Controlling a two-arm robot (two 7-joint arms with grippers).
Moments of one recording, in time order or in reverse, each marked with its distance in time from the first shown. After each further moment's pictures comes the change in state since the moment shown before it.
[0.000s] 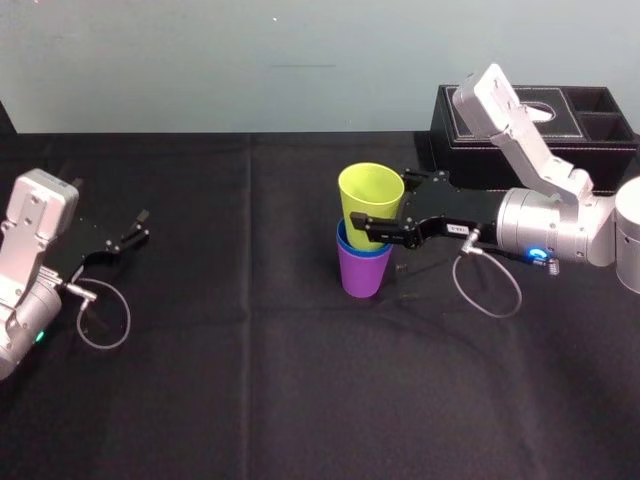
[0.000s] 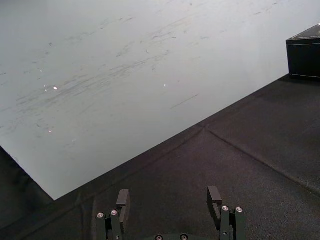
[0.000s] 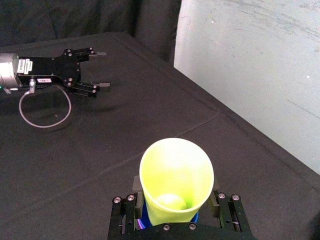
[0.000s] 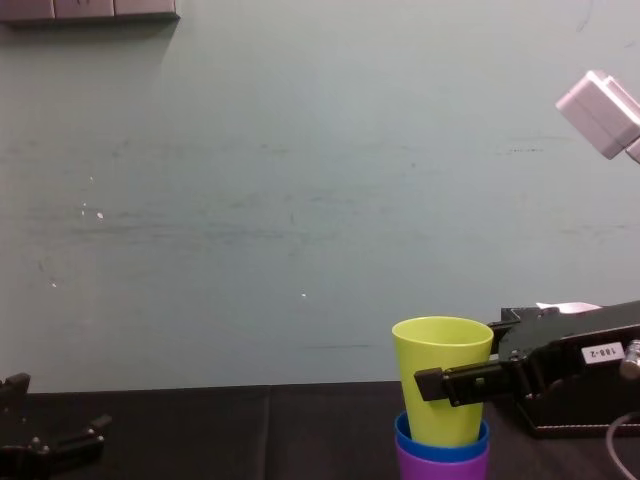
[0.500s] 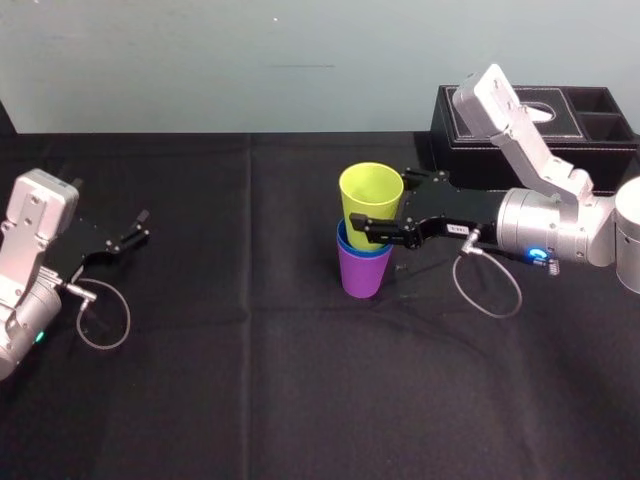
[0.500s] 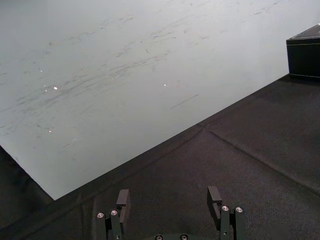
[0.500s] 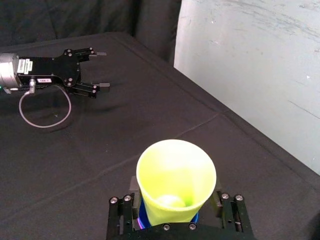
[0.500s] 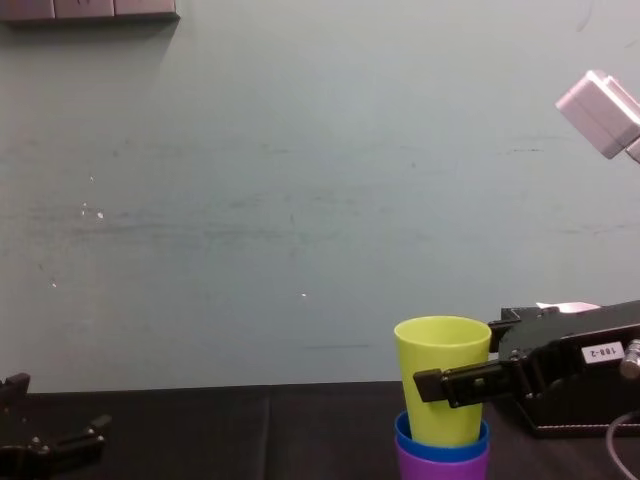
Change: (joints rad) left arm 0.000 0.000 0.000 0.000 0.000 0.000 0.000; right arm 0.000 0.000 0.000 0.000 0.000 0.000 0.000
